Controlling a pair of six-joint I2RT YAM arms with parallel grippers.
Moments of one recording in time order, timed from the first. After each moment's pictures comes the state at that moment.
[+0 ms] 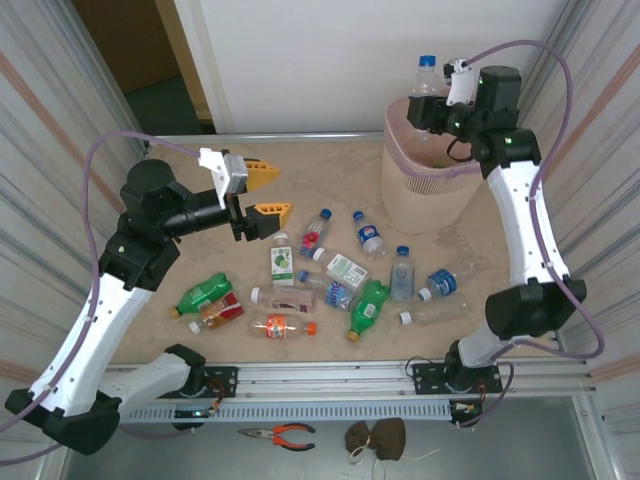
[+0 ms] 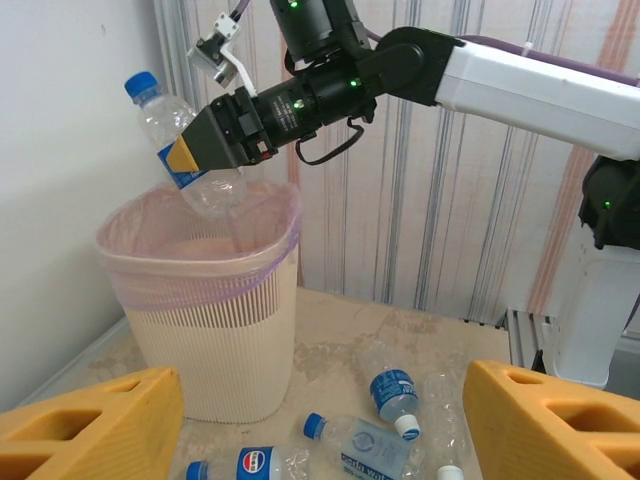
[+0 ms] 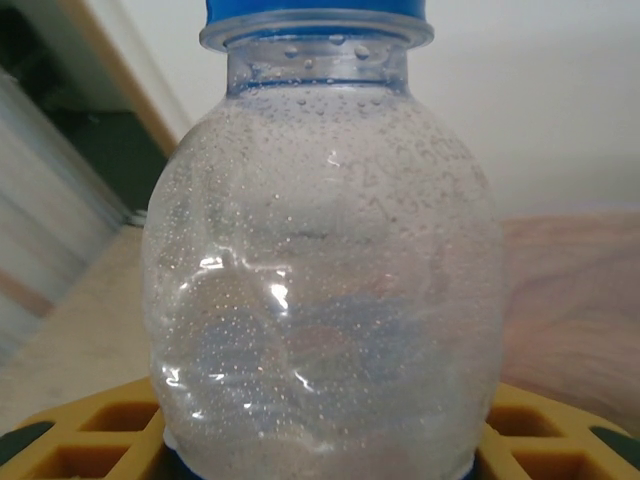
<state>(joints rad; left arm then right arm) -0.46 0.99 1.29 -0.33 0.74 0.06 0.08 1.62 1.89 -0.66 -0.37 0.11</state>
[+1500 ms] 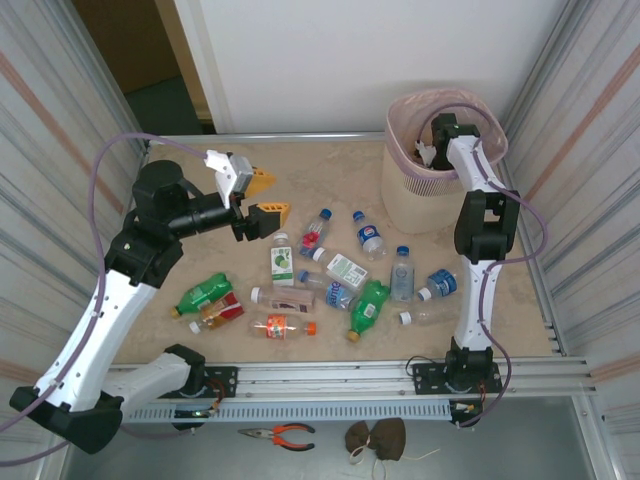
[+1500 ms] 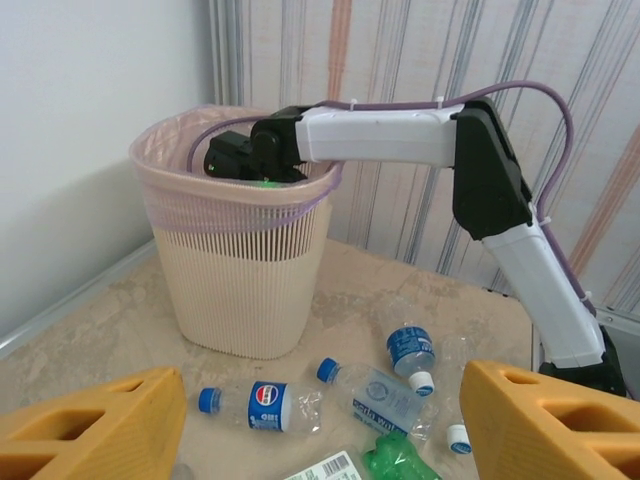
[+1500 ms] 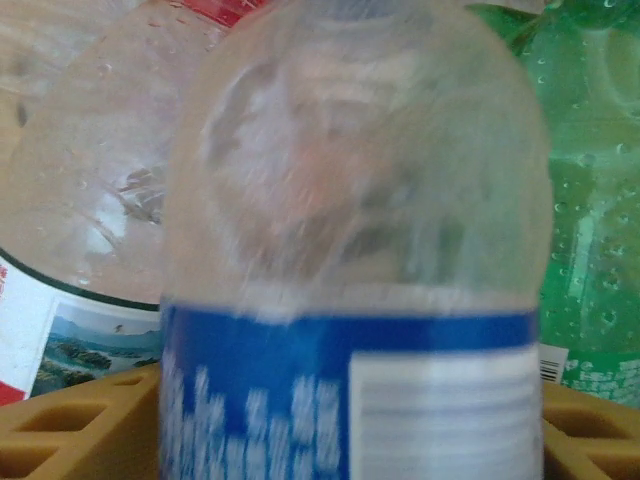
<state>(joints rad) -0.44 1.00 1.25 -0.41 0.69 0.06 0.03 2.30 2.12 -1.19 -0.02 -0.25</state>
